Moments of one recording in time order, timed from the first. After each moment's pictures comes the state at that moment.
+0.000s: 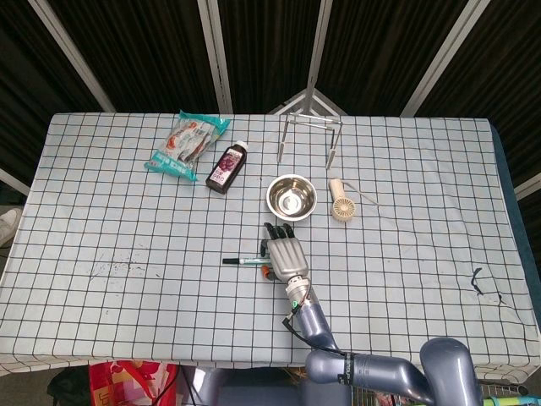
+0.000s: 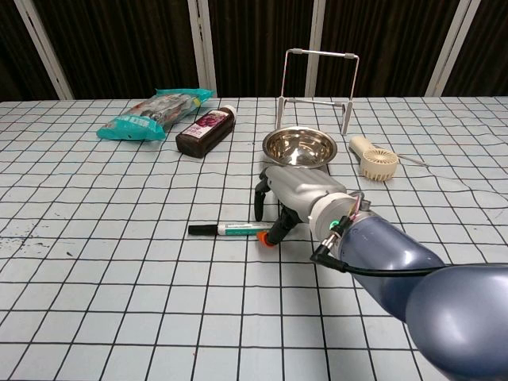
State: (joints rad) left arm 0.11 -1.04 -0.05 -1.62 1.44 1.64 0.07; right arm 0.82 -2.04 0.33 -1.29 -0.81 1.07 -0.66
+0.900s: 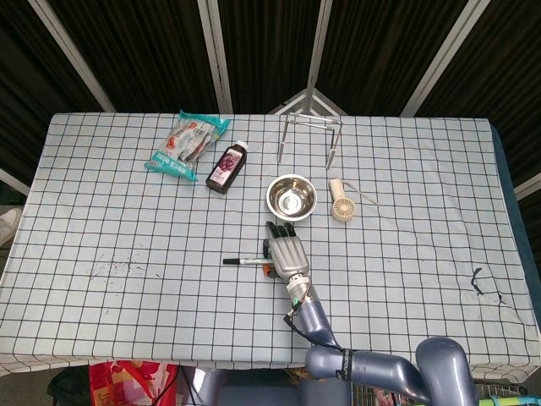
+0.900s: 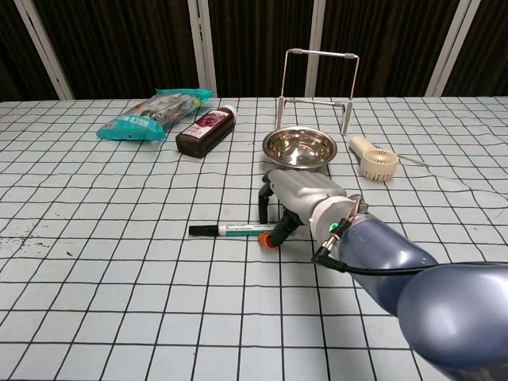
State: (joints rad) left arm 0.09 -1.06 -0.05 -1.64 1.44 1.63 0.13; right arm 0.83 -2.06 0.33 -1.22 -0.80 1.03 -0.63
